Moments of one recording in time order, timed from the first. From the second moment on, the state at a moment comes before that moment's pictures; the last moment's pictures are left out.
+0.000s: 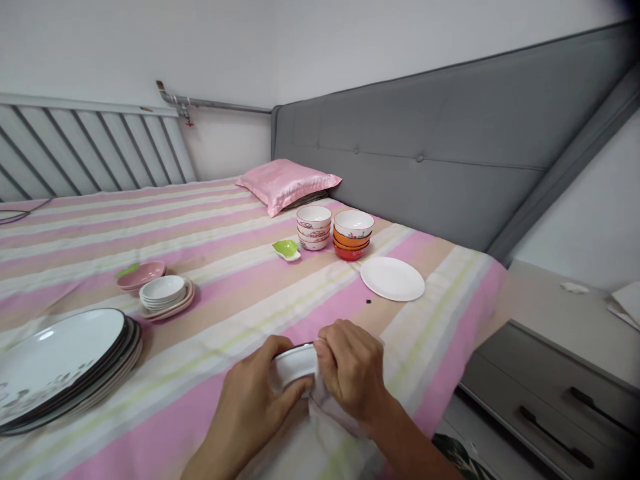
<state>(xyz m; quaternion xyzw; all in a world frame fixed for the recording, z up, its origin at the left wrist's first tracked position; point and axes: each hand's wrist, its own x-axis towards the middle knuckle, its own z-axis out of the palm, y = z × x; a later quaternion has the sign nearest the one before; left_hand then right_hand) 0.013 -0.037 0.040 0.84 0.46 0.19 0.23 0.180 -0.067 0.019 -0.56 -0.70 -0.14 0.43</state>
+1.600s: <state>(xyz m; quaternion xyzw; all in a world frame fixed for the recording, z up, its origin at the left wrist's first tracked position) -0.004 -0.019 0.037 0.82 0.53 0.18 0.14 0.178 -0.058 -0.038 -0.60 -0.59 0.15 0.51</state>
